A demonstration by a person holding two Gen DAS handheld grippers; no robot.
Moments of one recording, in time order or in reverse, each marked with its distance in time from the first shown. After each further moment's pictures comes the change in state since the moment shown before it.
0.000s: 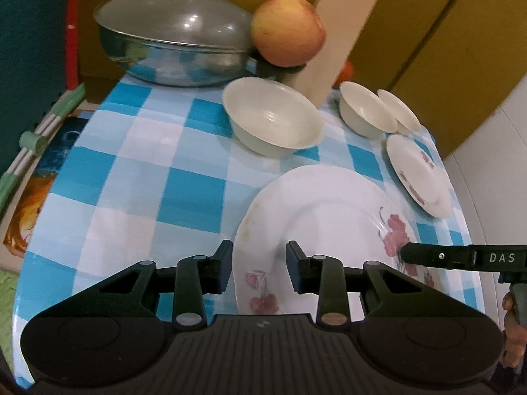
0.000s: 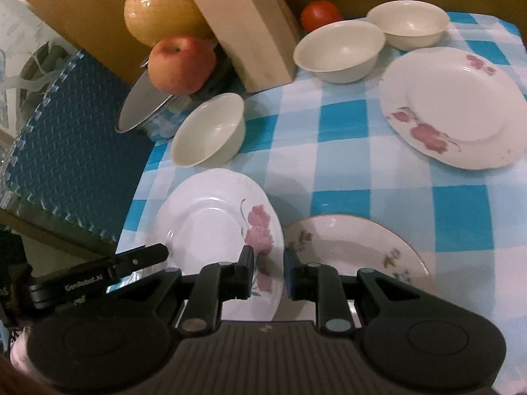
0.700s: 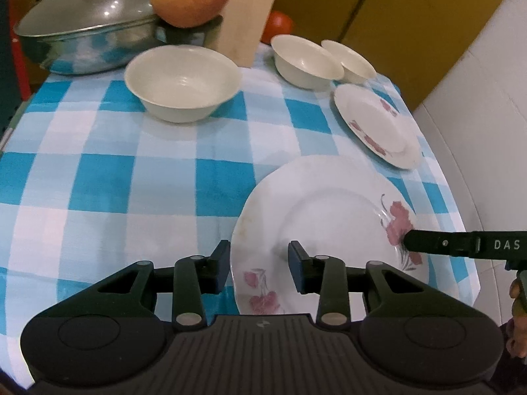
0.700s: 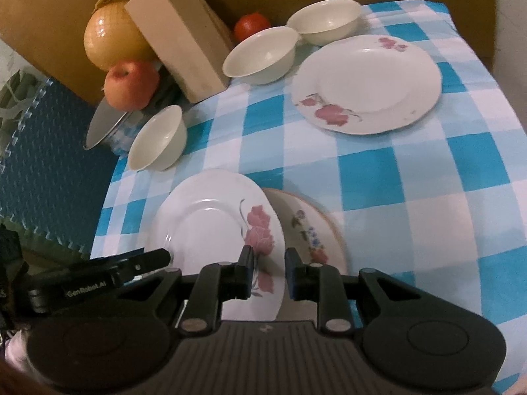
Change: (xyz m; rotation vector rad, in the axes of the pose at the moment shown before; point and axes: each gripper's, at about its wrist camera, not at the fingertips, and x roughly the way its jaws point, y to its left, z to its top) left arm 0.030 -0.060 -0.017 0.142 0.093 -0.057; right arm -0.043 -0.048 -0.028 0.102 -0.044 -0.090
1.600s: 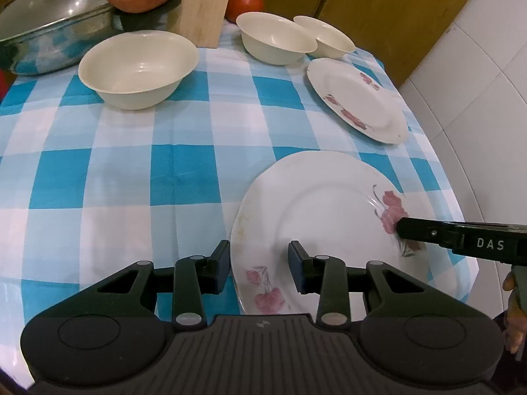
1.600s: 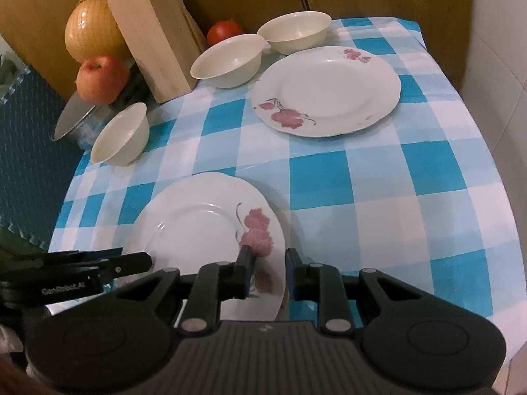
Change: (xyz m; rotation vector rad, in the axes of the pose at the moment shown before) left arm 0.018 -0.021 -0.004 0.056 0.048 -0.023; right arm -0.003 -0.011 -0.012 -0.067 -0.050 -0.148
